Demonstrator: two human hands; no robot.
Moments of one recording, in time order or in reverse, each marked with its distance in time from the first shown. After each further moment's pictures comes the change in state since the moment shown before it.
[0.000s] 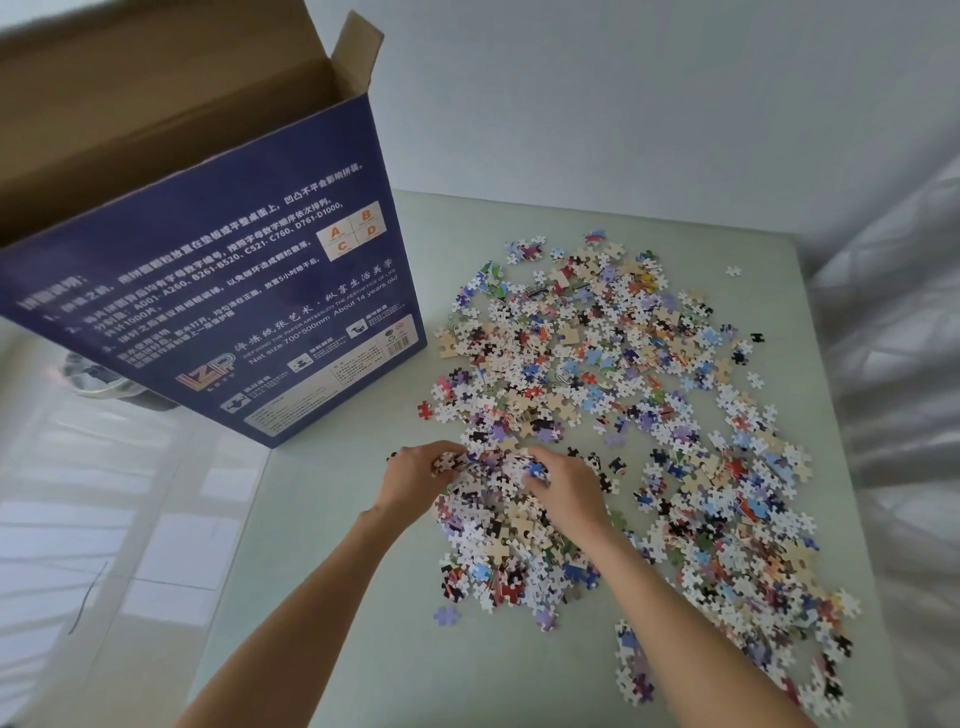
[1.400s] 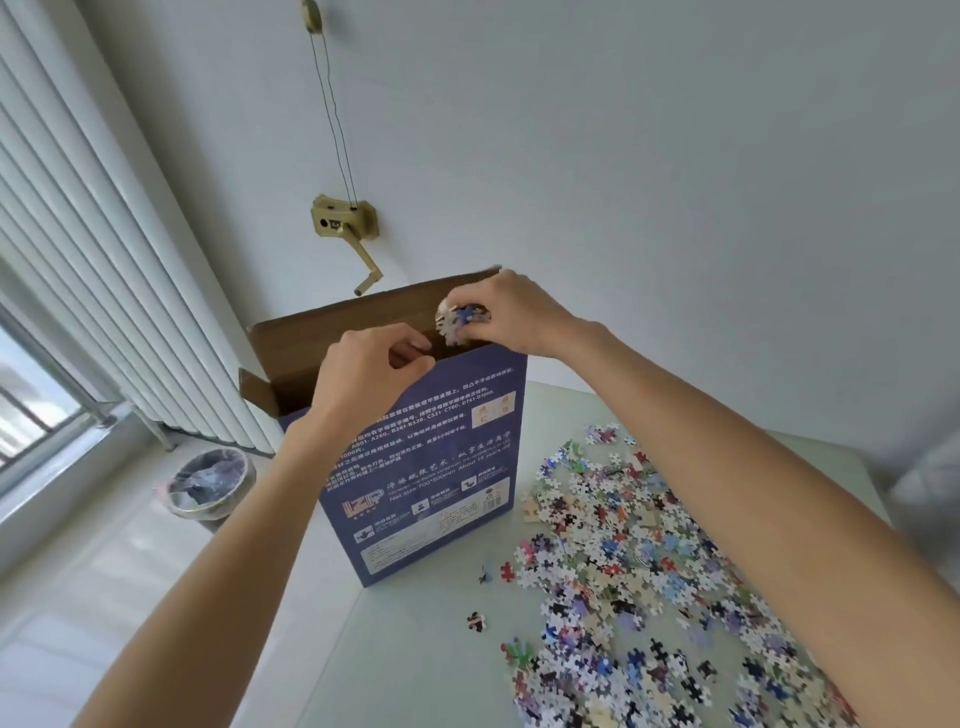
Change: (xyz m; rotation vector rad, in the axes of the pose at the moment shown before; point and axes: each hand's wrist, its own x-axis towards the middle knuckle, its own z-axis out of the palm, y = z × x) left_hand -0.034 0.066 -0.314 0.077 0.716 0.208; right_hand 0.132 -0.324 -0.226 -0.250 0.161 -0.825
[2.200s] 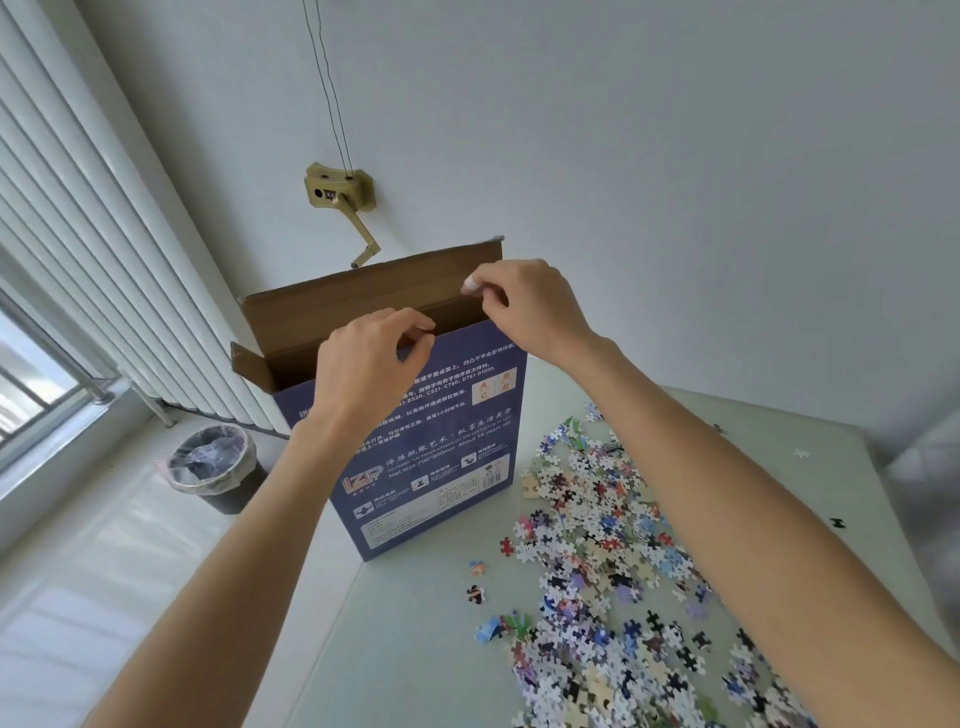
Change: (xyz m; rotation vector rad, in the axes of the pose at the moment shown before) left_hand -0.015 0.000 0.016 0.197 0.205 0.178; right_hand -0.024 0.002 0.021 0.008 0.343 0.071
